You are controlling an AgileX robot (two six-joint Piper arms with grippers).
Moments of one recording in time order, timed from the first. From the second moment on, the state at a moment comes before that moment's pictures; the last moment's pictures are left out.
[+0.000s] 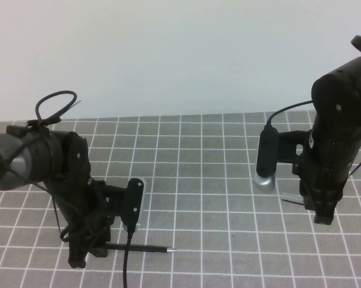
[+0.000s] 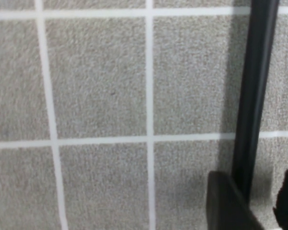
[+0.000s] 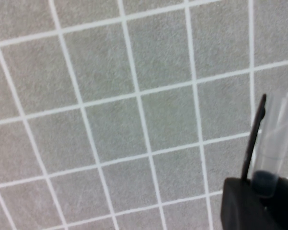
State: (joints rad) right arm 0.49 1.80 -1.37 -0.12 1.08 -0.82; left arm -0.33 1.85 -1.12 -0.16 0.80 1.37
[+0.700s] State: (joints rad) right arm 0.49 1.80 -1.37 -0.12 1.20 -0.81; left arm -0.33 1.79 -1.12 -0.10 0.74 1.36
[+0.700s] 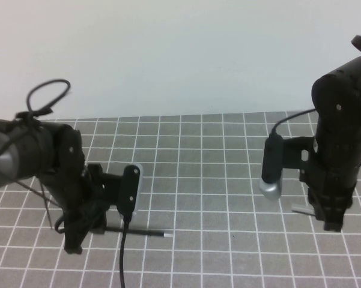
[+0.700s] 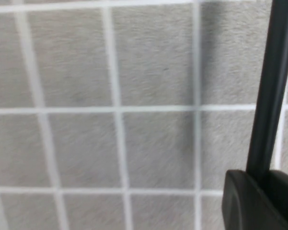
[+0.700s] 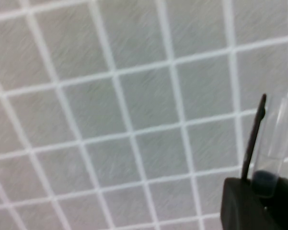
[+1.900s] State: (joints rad) right arm 0.49 1.75 -1.40 0.14 1.31 -0.86; left arm -0.51 1.28 -0.91 0.18 0.54 1.18
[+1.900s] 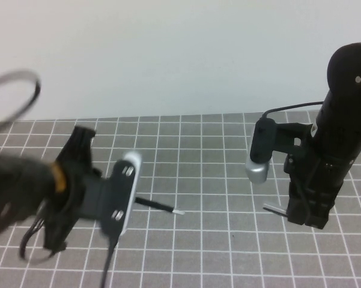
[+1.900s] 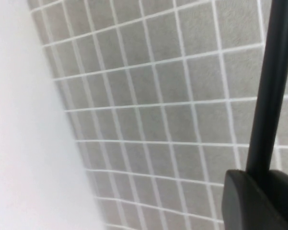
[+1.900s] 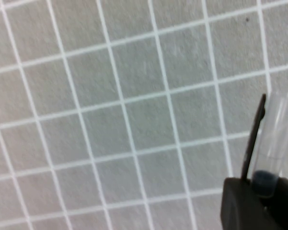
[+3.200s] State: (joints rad) right arm 0.51 1.63 -1.27 0.38 1.31 -0.84; left arm -0.51 1.10 -0.46 0.27 -0.30 1.22
